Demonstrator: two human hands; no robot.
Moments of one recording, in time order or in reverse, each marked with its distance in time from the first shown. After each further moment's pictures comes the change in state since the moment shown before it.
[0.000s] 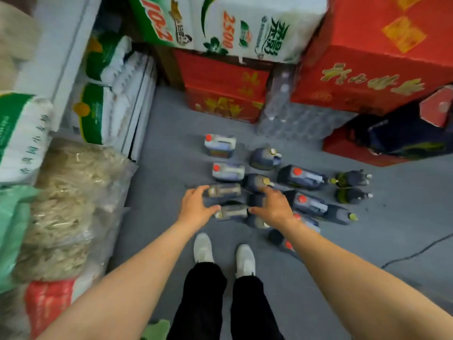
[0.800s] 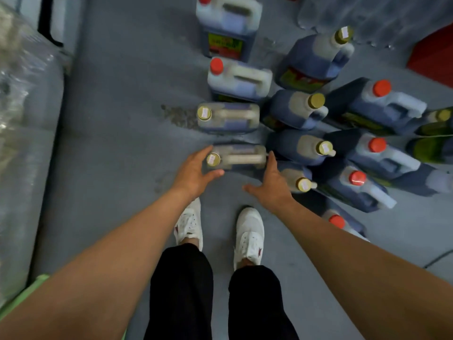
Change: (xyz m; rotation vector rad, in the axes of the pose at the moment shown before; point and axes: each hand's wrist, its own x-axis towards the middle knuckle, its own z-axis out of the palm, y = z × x) left_hand 0.197 -0.214 0.256 -0.135 -0.068 0.005; right_hand 0.204 0.172 0.258 0.143 -0.076 0.040
